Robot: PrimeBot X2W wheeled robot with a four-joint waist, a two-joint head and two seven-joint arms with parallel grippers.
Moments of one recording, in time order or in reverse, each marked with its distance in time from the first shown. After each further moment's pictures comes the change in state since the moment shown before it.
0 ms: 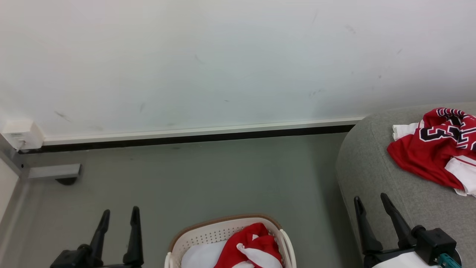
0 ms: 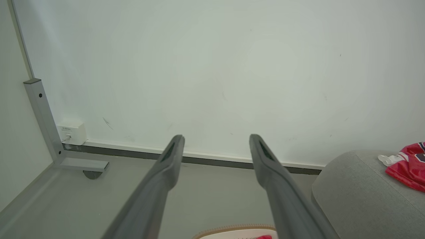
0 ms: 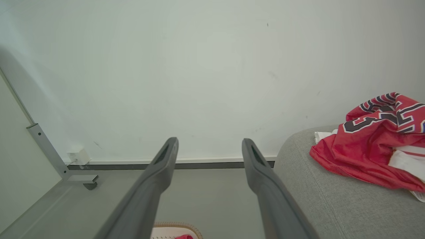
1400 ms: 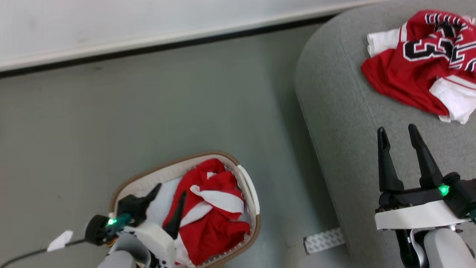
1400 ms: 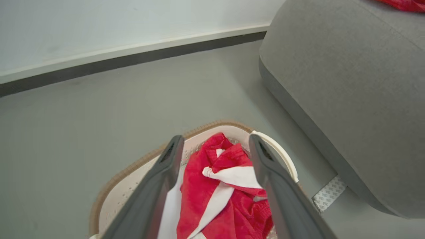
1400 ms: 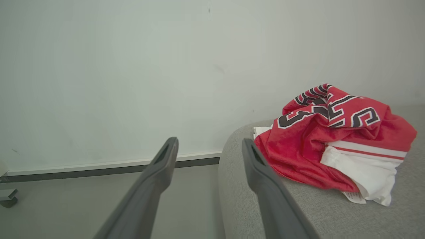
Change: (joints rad) left arm -0.347 0.106 -0.279 0.402 0.049 -0.075 0.063; right arm -0.194 0.010 -0.077 -0.097 -0.034 0.000 -0.027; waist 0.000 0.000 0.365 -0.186
